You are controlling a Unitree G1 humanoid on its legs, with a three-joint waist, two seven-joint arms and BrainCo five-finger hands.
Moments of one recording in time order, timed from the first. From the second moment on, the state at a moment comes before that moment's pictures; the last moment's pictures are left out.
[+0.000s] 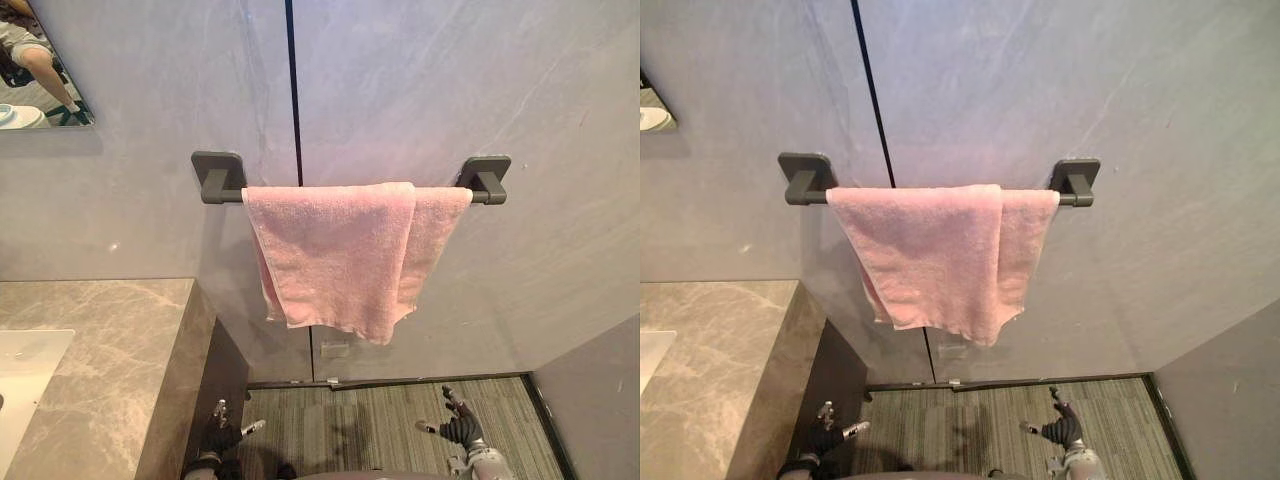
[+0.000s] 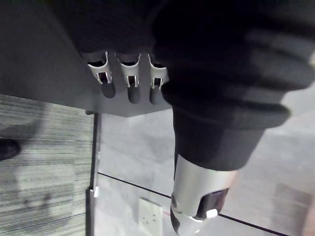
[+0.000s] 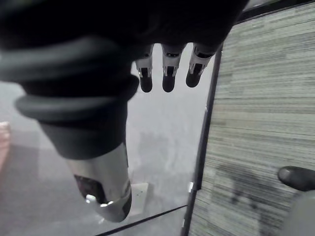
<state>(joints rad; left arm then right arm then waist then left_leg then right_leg) 0.28 0.11 0.09 0.74 -0.04 -0.22 0.00 0.27 -0.10 -0.10 0.66 -0.23 -0.17 -0.01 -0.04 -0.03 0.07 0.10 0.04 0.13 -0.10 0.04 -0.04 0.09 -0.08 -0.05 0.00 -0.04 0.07</state>
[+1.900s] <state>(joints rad) 0.06 0.08 0.03 0.86 -0.01 -0.20 0.07 0.10 -0.17 -0.08 0.78 -0.20 -0.12 -0.02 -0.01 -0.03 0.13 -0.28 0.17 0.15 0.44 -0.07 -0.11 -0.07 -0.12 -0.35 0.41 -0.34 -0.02</state>
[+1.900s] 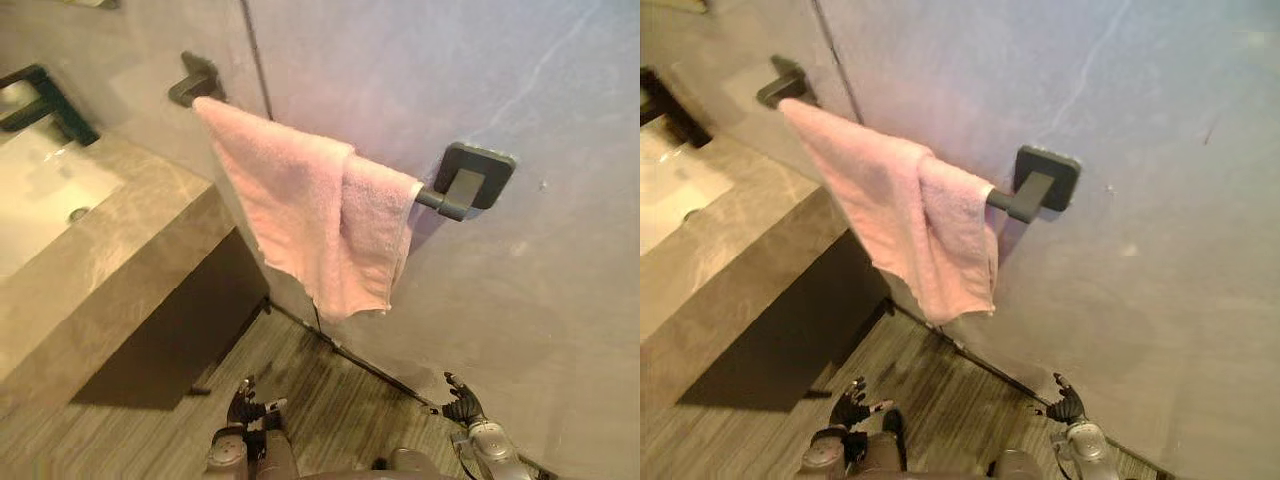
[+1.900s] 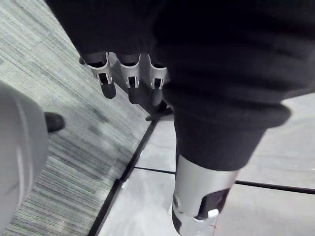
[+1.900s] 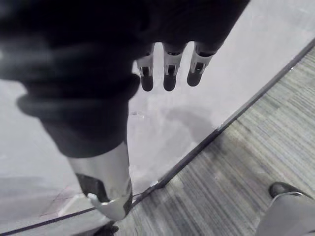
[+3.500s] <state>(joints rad) 0.05 0.08 0.06 0.75 -0.10 -0.19 0.08 0.12 -0.05 -0.14 0.76 -0.07 -0.11 -0.08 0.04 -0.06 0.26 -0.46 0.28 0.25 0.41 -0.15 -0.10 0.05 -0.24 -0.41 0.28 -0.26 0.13</state>
